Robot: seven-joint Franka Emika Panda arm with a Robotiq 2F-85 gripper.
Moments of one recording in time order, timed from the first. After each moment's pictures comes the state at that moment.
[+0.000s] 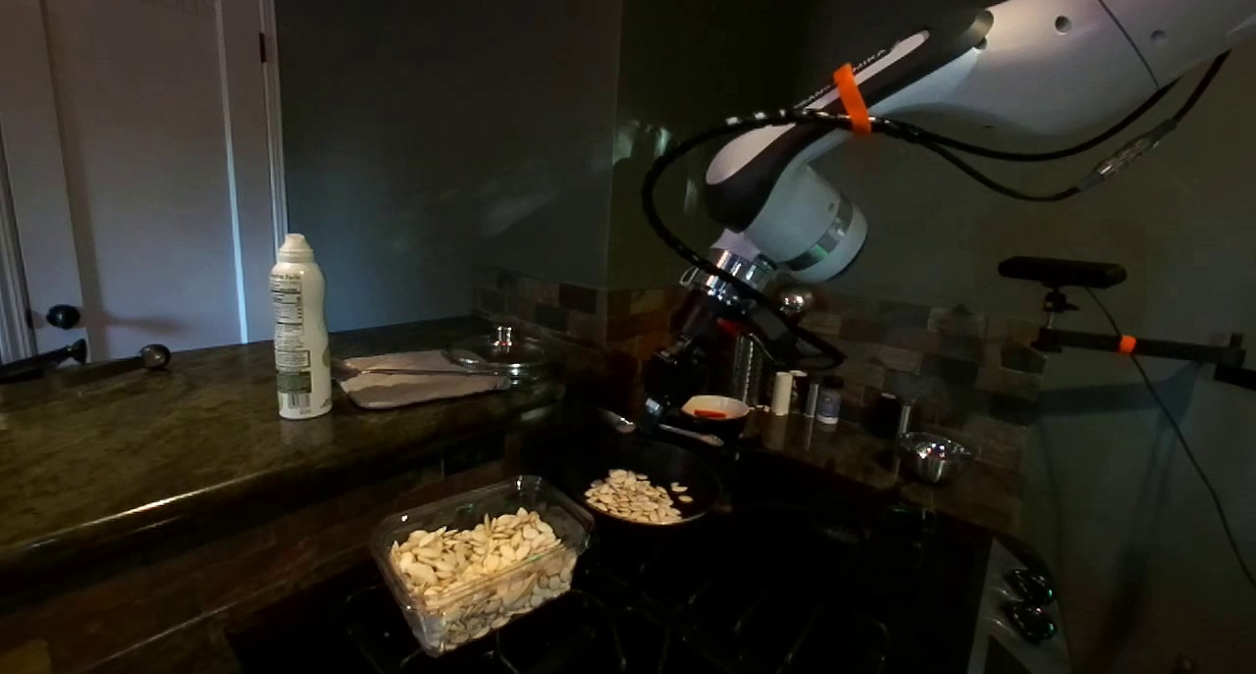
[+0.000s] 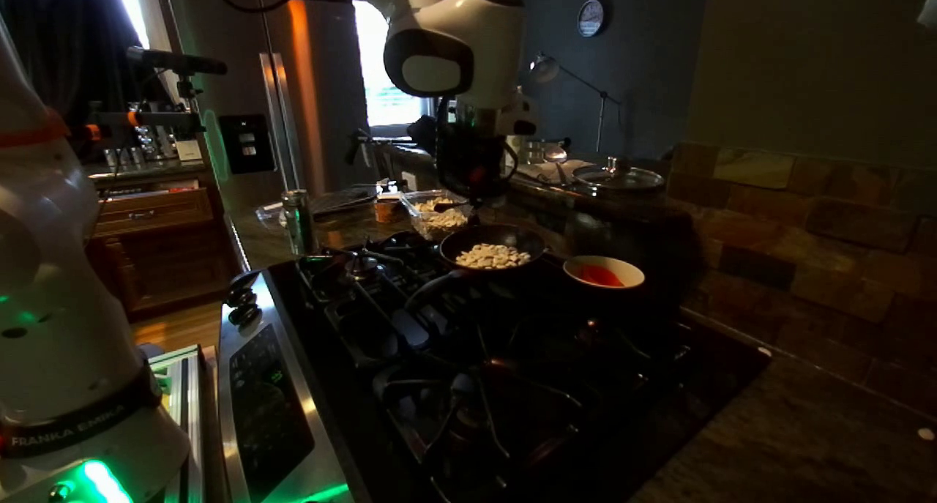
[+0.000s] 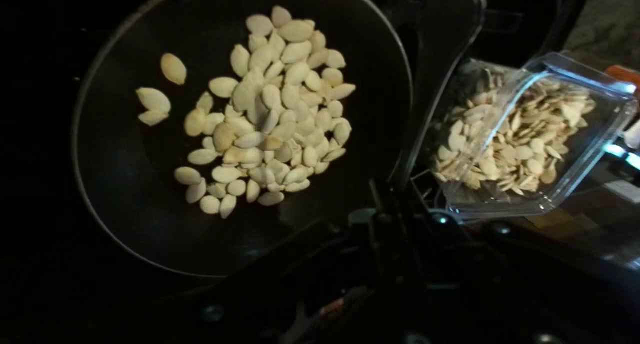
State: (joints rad) arm -0.02 -0.06 -0.10 -2.26 0.66 2.28 -0.68
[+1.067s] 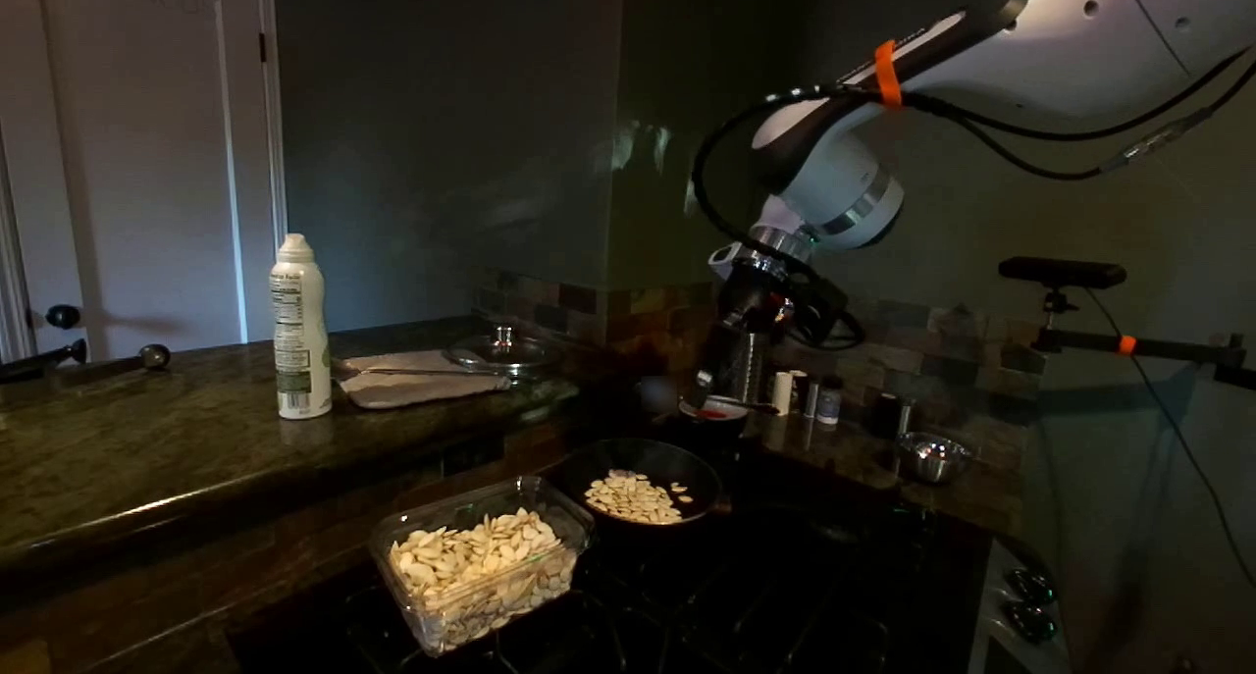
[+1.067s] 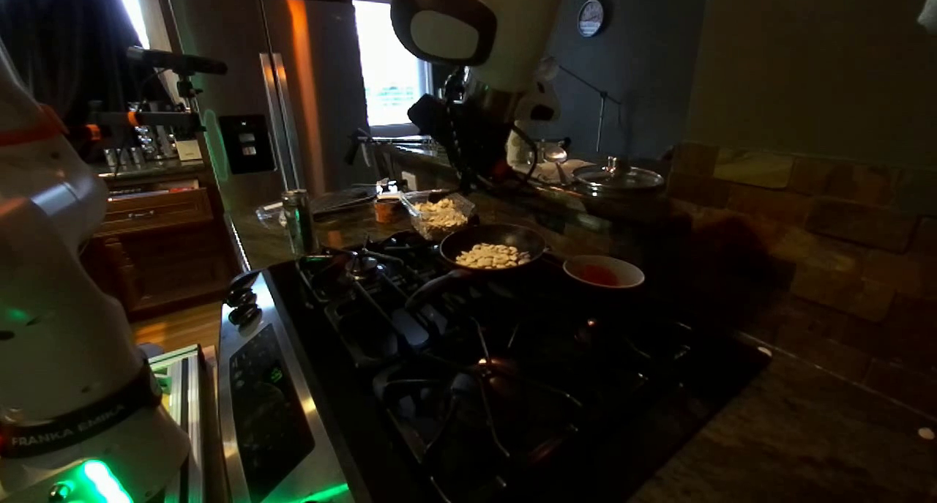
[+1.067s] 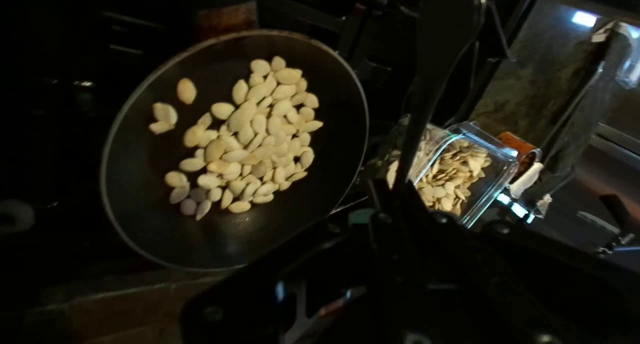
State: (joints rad) arm -0.13 -0.11 -0.14 -2.21 0.65 1.98 -0.94
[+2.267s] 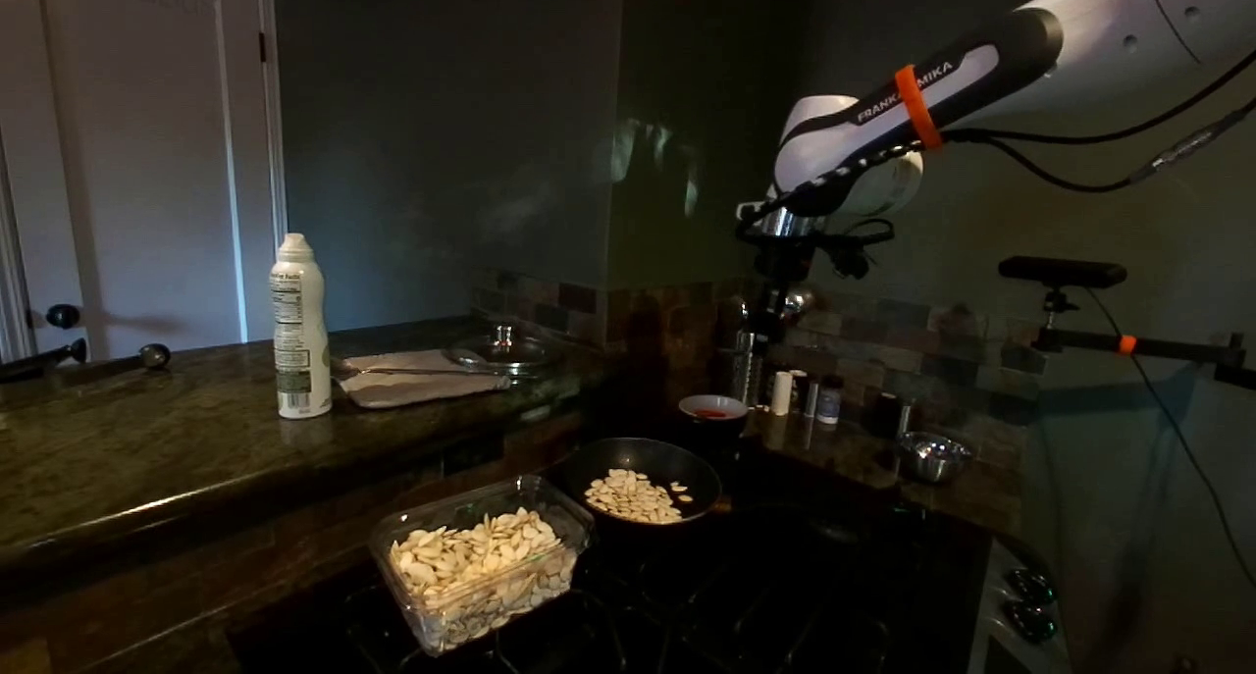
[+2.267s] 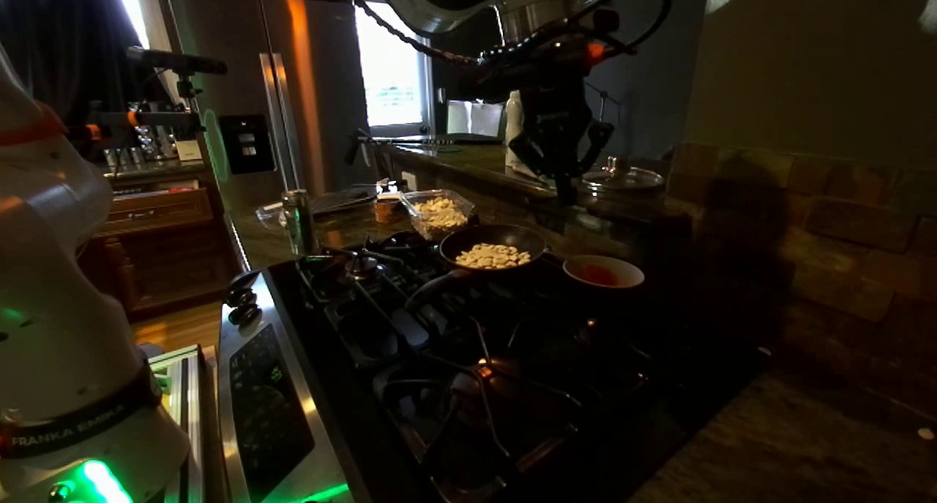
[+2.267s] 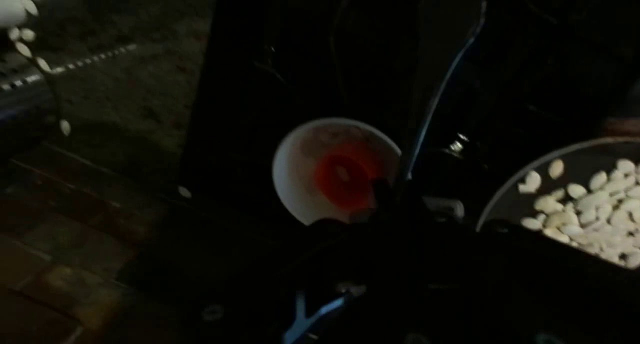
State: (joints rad) arm -0.18 -0.11 -0.18 -2.14 -0.09 2.26 -0.73
